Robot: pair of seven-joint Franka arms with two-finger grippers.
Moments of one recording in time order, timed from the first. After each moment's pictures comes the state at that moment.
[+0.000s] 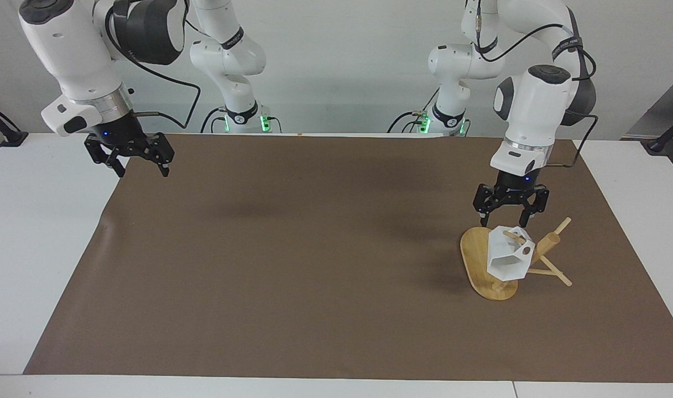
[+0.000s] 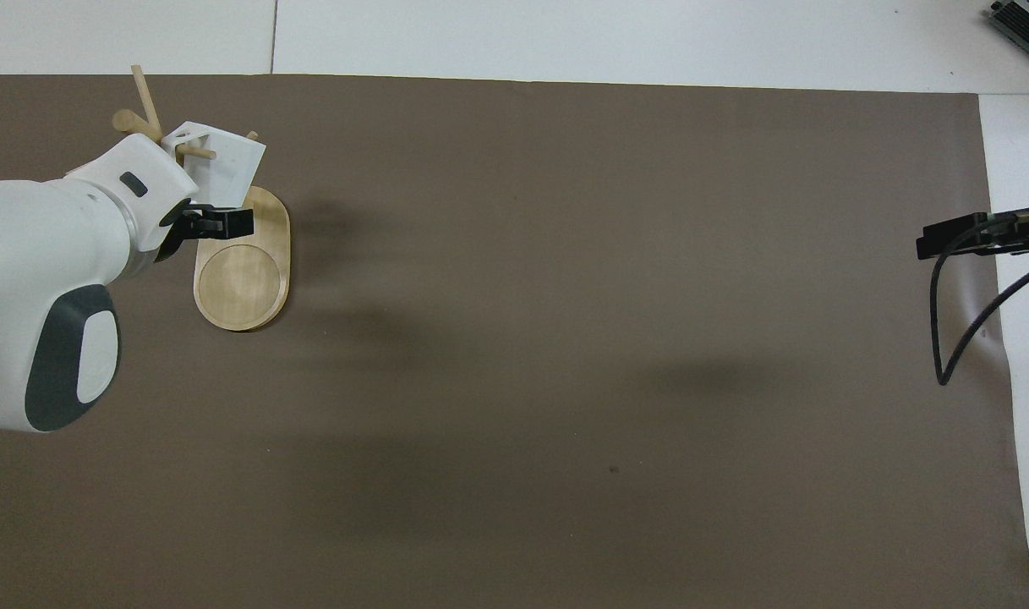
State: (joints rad) left arm -0.13 0.00 -0.05 -2.00 0.09 2.38 -0.14; right arm -0.10 0.04 0.01 -1.62 -0.02 1.73 -0.11
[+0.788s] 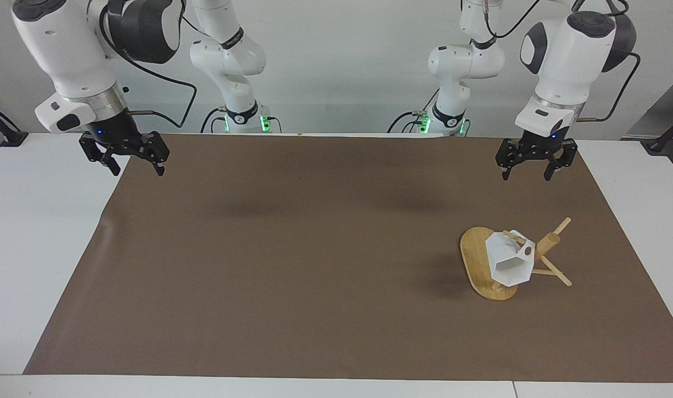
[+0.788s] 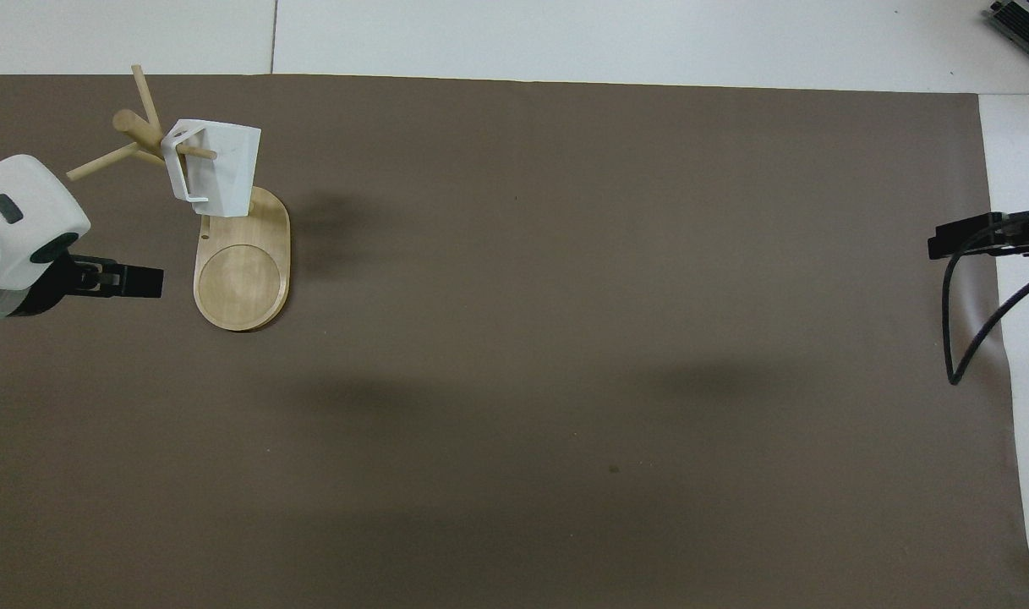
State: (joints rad) left arm -0.08 -0.14 -0.04 -1.88 0.08 1.90 0.02; right arm -0.11 0.04 0.01 -1.62 -0.02 1.73 -0.11
